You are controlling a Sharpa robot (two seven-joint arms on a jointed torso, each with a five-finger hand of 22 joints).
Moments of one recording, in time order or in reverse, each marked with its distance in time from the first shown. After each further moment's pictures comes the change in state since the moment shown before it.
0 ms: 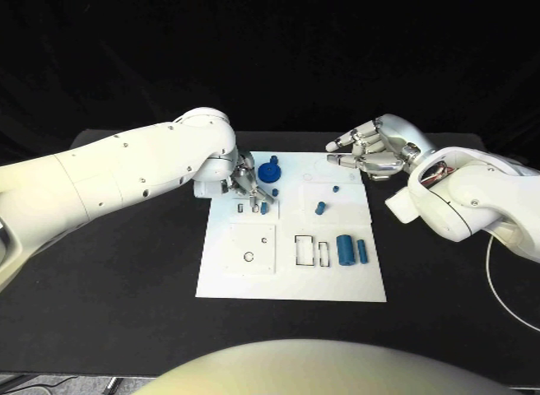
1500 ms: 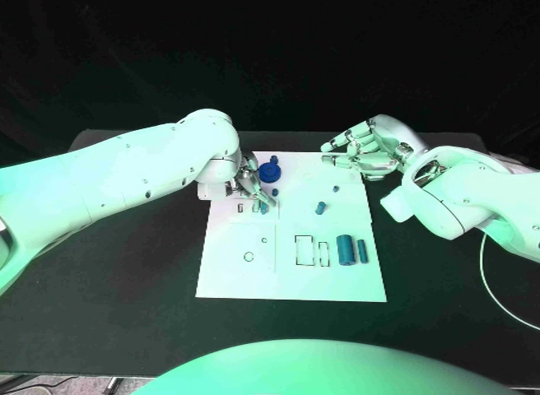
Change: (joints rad) left arm -0.002 0.014 0.000 0.006 0.025 -0.007 -0.001; left_hand 0.058 0.024 0.013 -0.018 0.000 -0.011 0.004 0.009 0.019 -0.011 0.003 -0.006 -0.005 0.000 0.000 0.000 0.000 0.000 0.000 0.000 -0.006 0.000; right arm 0.000 0.020 -0.001 -0.014 0.000 0.008 -0.004; right_hand -0.005 -0.005 0.000 0.000 0.004 0.000 0.000 0.000 0.000 0.000 0.000 0.000 0.000 0.000 0.000 0.000 -0.001 0.000 0.000 0.000 0.000 0.000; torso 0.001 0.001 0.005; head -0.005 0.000
